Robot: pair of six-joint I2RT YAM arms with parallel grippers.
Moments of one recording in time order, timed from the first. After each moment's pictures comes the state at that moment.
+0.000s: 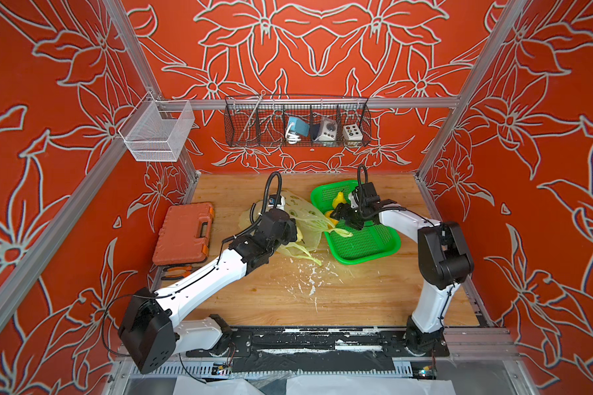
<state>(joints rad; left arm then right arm) -0.64 1.25 0.93 -0.23 -0.28 -0.53 0.34 1.90 1.32 -0.38 -0.38 0.61</state>
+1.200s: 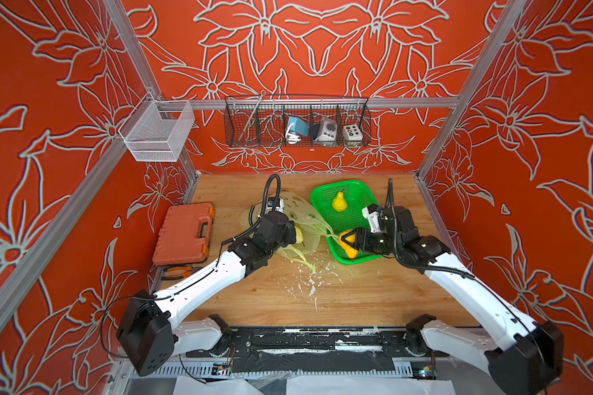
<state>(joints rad) -0.64 1.23 0.90 -0.23 -0.28 -0.55 0.51 1.09 0.91 -0.56 -0.42 0.60</state>
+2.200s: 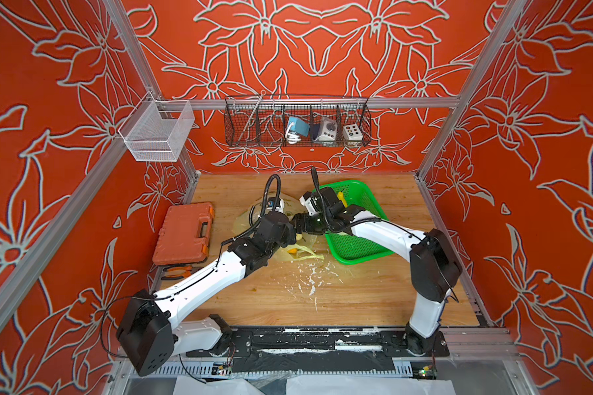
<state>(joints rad) -0.64 1.23 0.90 -0.23 -0.26 -0.55 0.71 1.82 1.41 -0.38 -0.46 0.59</state>
